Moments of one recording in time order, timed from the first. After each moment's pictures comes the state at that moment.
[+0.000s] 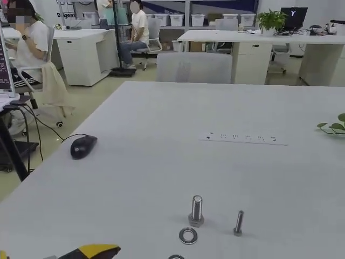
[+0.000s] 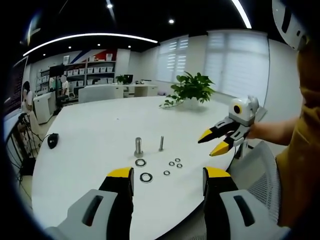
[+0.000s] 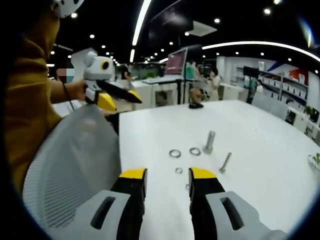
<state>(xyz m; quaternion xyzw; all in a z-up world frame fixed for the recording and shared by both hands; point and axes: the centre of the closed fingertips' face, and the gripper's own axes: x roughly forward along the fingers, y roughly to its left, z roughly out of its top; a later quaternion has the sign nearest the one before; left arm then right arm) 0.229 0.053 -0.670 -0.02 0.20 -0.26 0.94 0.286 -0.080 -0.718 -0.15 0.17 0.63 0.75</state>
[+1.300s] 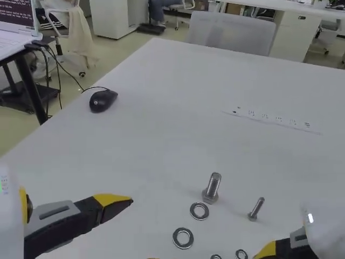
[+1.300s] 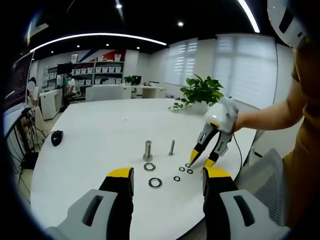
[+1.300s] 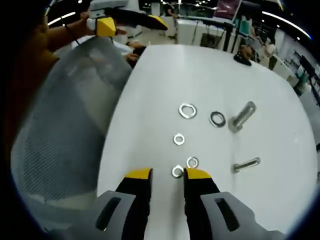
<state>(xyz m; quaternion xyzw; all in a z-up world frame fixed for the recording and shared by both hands) 0.257 0.067 -0.677 -0.04 0.20 -0.23 0.95 0.318 -0.059 -0.800 -0.39 0.30 0.69 0.53</state>
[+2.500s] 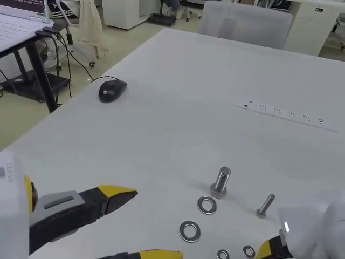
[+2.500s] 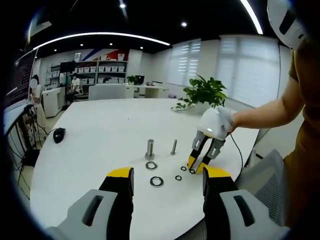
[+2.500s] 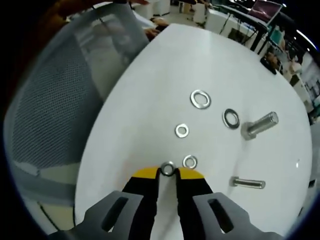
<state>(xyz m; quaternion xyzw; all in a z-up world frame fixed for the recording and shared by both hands) 0.253 0.072 -0.680 -0.04 0.20 -0.21 0.96 0.325 -0.058 -0.826 -0.49 0.27 0.71 0.43</state>
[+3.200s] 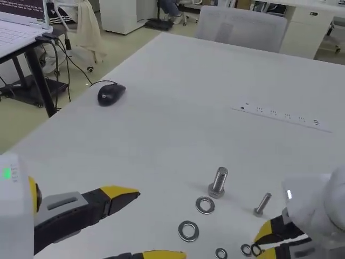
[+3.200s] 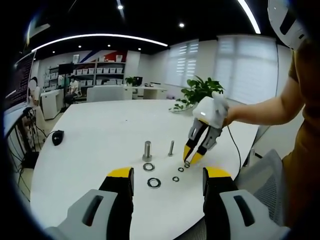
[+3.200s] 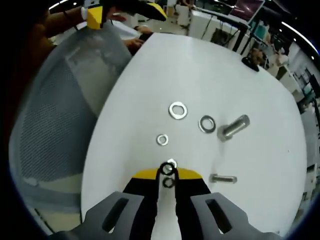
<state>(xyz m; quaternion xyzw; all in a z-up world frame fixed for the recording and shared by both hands) 0.252 0.065 -0.676 -0.04 0.19 -0.22 0.96 0.348 -0.048 -0.783 -0.47 0.28 0.68 0.49</state>
